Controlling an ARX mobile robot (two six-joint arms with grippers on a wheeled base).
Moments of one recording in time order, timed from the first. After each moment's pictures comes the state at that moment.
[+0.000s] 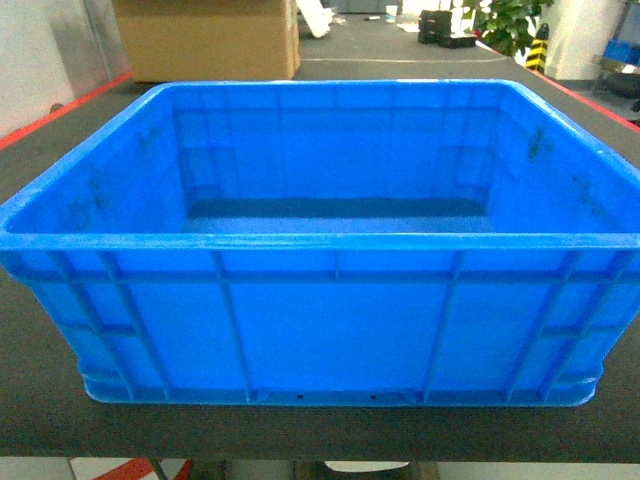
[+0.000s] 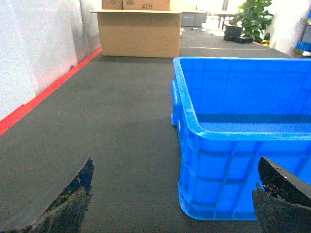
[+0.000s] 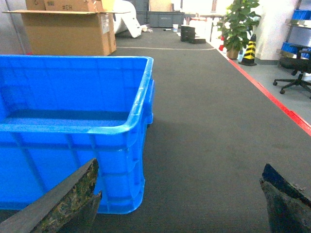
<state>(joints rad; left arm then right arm) 0.00 0.01 0.02 0.00 0.00 0.00 0.00 0.01 0.01 -0.01 0.00 0.00</state>
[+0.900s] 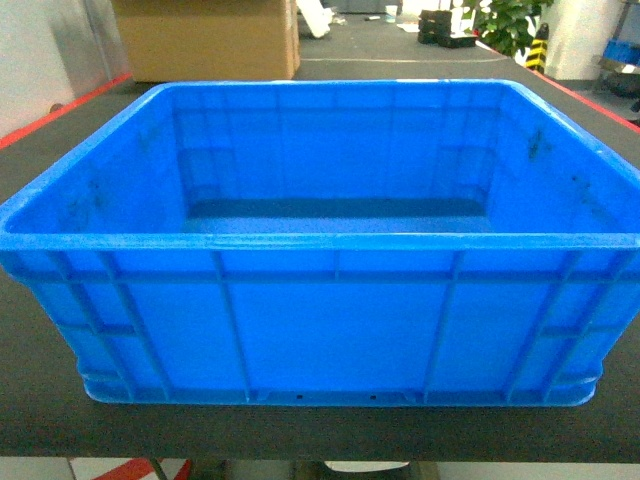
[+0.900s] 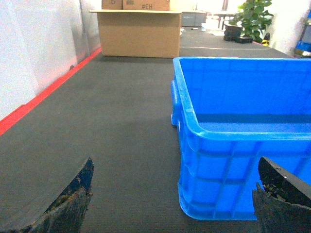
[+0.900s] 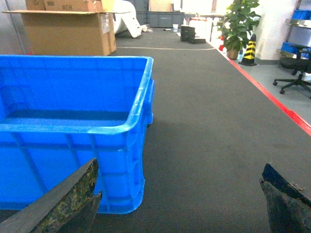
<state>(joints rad) 0.00 0.01 0.02 0.00 0.00 0.00 0.00 0.01 0.01 -0.01 0.00 0.00</state>
